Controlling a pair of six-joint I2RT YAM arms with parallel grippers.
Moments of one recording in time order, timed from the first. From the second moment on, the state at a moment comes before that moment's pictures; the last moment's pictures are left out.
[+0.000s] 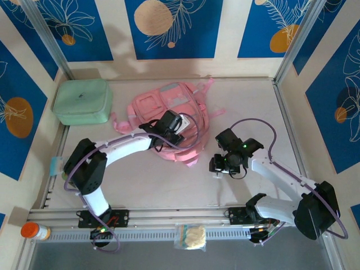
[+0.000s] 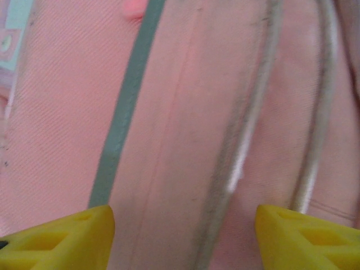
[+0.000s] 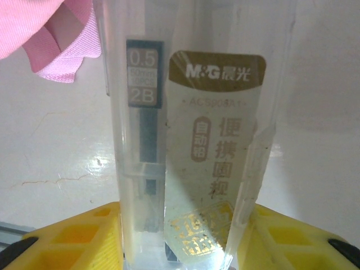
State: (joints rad) left arm -0.76 1.72 1.21 -0.38 -0.23 0.19; right arm 0.58 1.14 0.80 -0.99 -0.15 0.66
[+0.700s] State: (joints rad) left arm -0.67 1.72 1.23 -0.39 -0.12 0.21; right arm 0.57 1.14 0.81 -0.98 -0.16 0.65
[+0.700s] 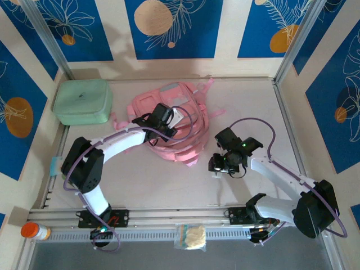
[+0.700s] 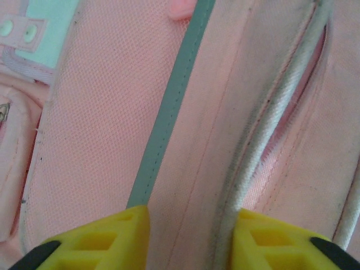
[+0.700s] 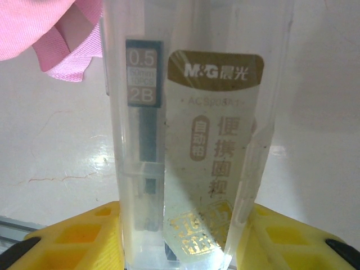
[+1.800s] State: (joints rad) left arm -0.78 1.72 1.37 -0.41 -0.07 -0.38; right arm 0.48 1.51 1.25 -0.89 -0.33 0.57
